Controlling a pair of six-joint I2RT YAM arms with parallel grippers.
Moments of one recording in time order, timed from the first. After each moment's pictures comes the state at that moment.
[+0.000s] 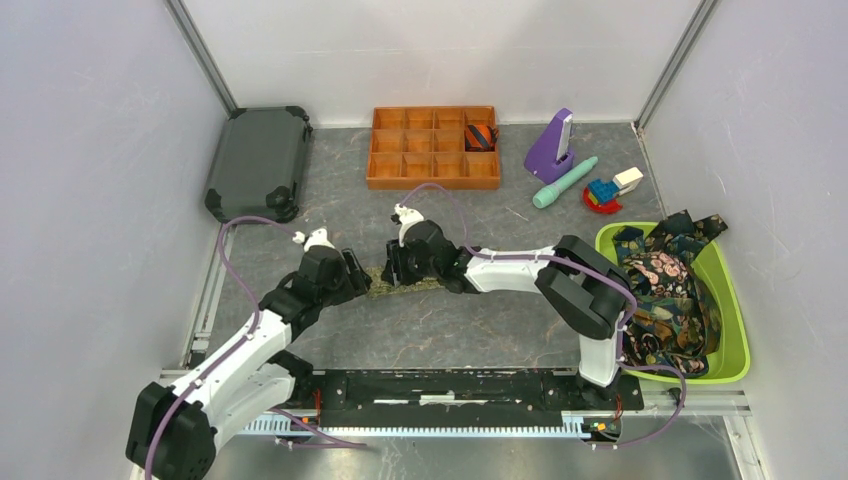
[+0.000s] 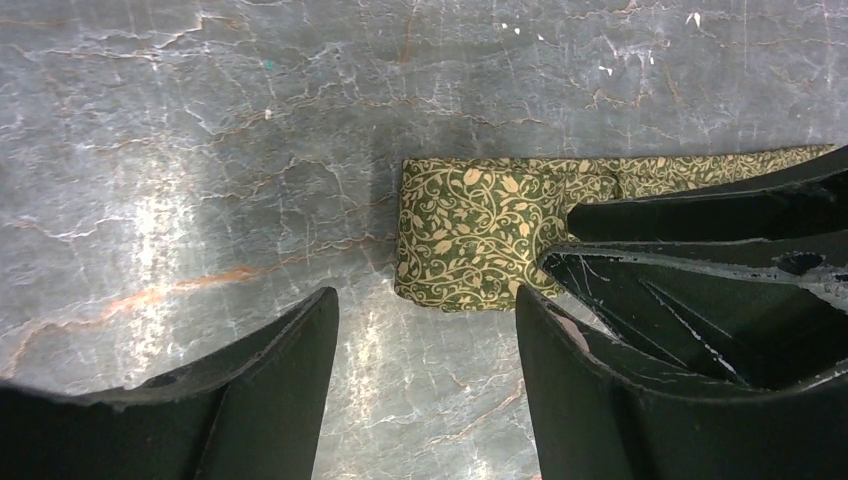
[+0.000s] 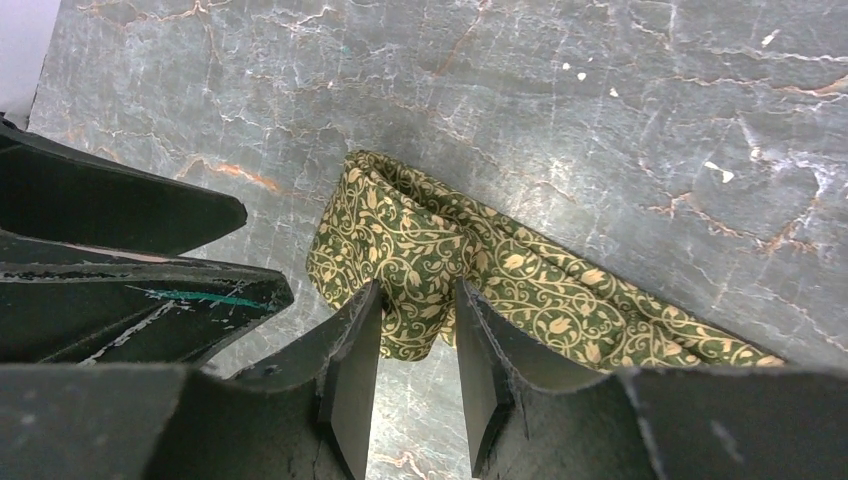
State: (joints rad) left arm -0.45 0.85 0.43 -0.35 -0.16 -0.70; right arm 0.97 1.90 1.10 0.20 -0.05 0.56
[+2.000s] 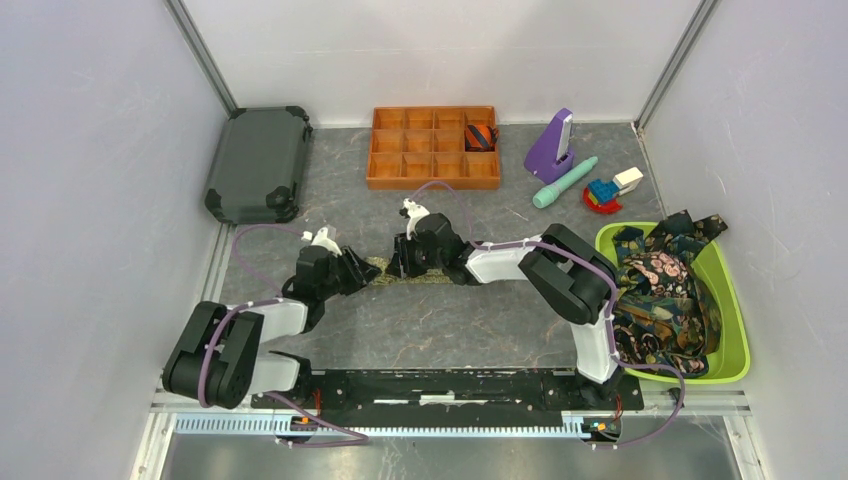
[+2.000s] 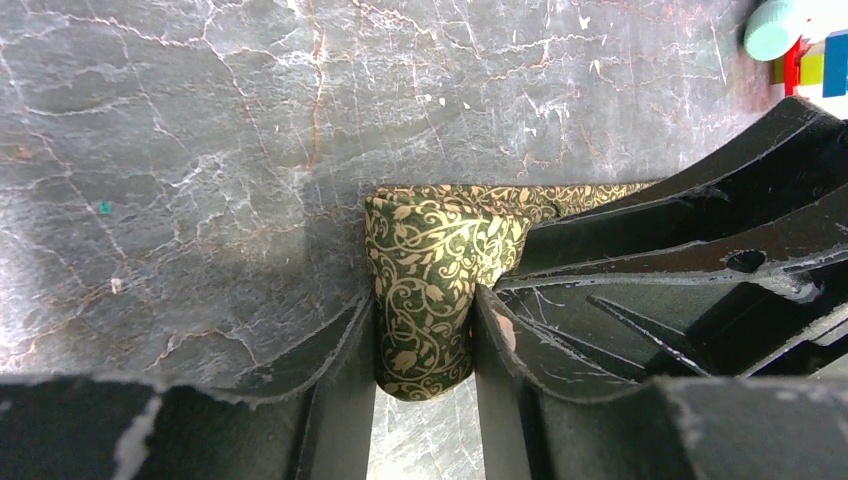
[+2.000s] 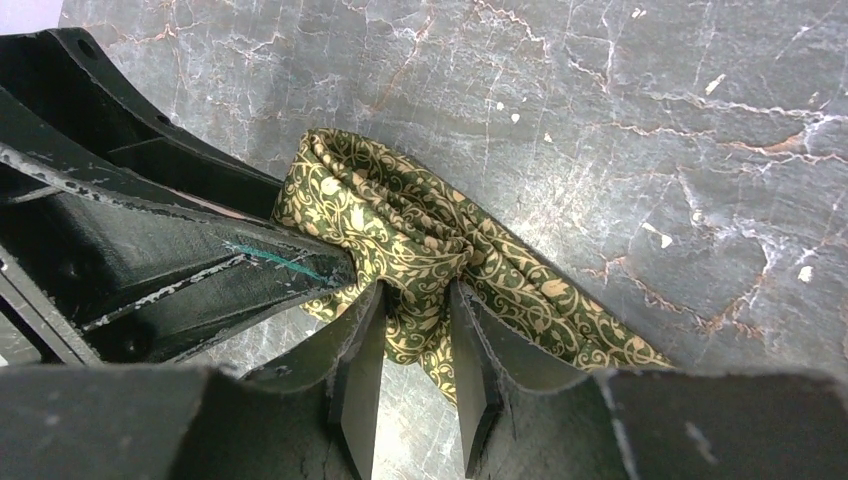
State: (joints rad) left arm -0.25 1.29 0.23 0.50 0.27 -0.71; right arm 0.87 2.01 1.08 0.34 -0.18 0.55
